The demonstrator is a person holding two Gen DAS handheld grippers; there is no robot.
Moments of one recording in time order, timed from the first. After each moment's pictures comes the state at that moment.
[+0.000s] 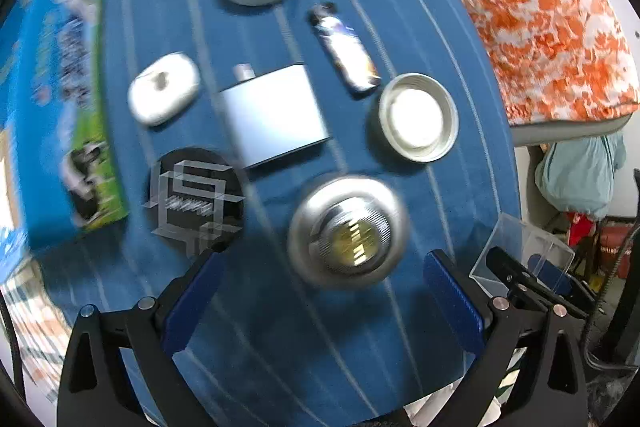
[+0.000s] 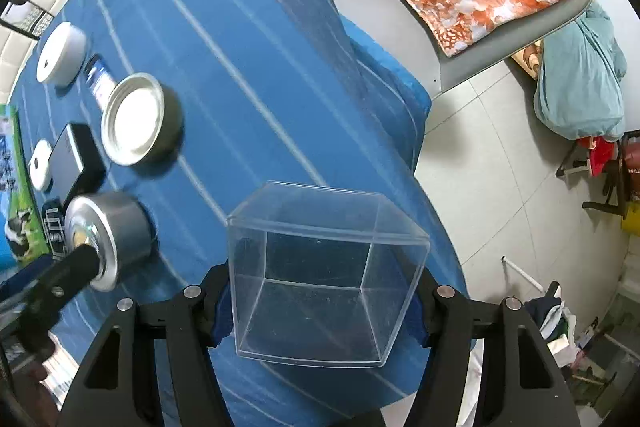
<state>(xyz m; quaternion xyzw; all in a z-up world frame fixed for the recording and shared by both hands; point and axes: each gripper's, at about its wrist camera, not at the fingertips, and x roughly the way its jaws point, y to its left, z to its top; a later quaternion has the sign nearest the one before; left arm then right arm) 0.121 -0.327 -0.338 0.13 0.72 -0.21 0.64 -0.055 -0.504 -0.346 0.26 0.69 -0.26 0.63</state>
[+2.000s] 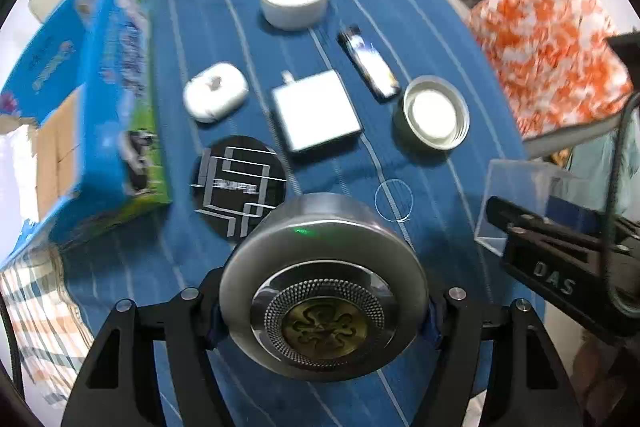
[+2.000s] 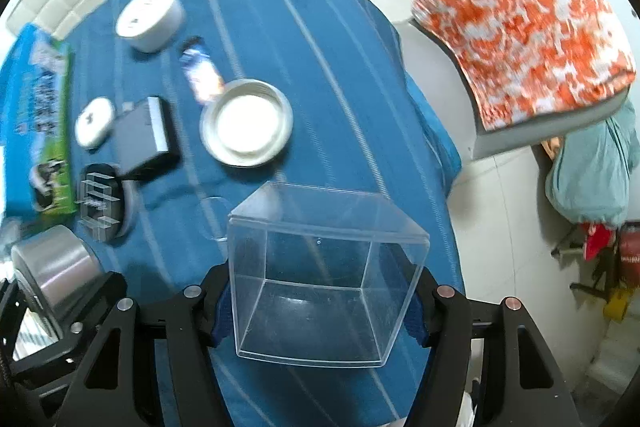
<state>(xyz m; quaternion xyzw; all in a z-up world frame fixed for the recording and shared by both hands) 0.057 -0.276 -0.293 0.13 0.65 -0.19 0.72 -0.012 -0.436 -0.299 0.15 0.66 -0.17 0.71</state>
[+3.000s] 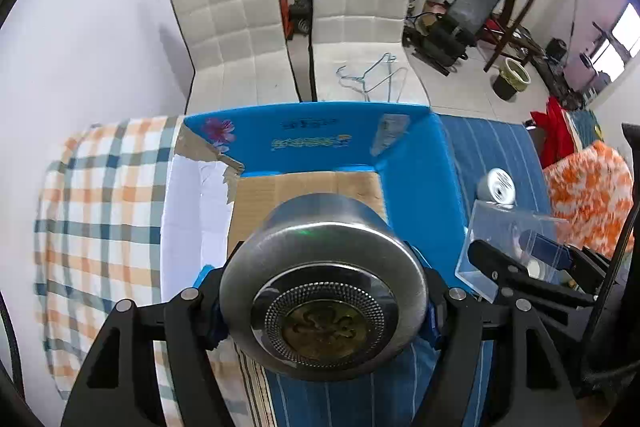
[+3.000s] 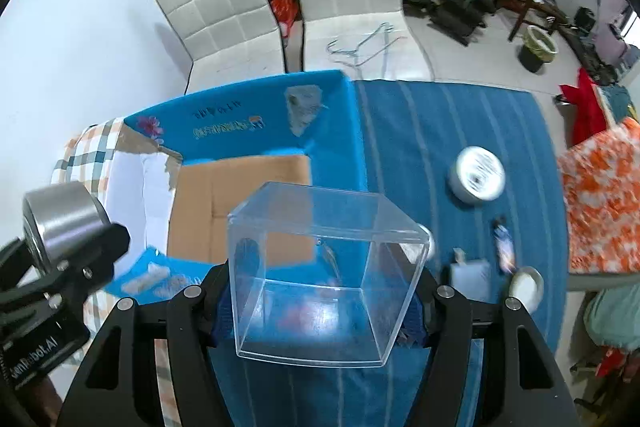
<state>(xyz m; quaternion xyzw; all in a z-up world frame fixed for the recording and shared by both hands) 0.207 -0.029 -0.178 0.03 0.57 -0.08 0.81 0.211 -0.178 -0.202 0.10 0.60 -0.01 0.79</state>
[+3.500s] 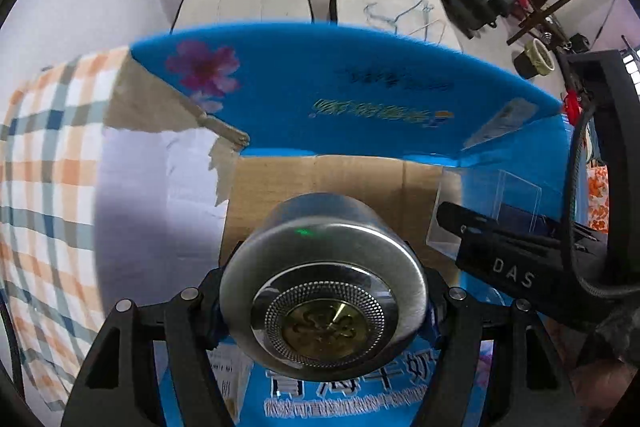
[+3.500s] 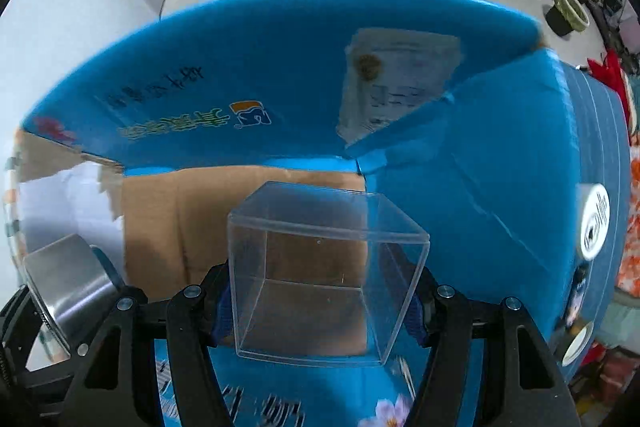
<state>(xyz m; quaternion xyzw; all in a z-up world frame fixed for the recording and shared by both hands) 0.298 0.012 -0.305 -0.02 0.67 -0.08 0.74 0.328 -0.125 -0.347 0.06 0.70 -0.01 0.71</state>
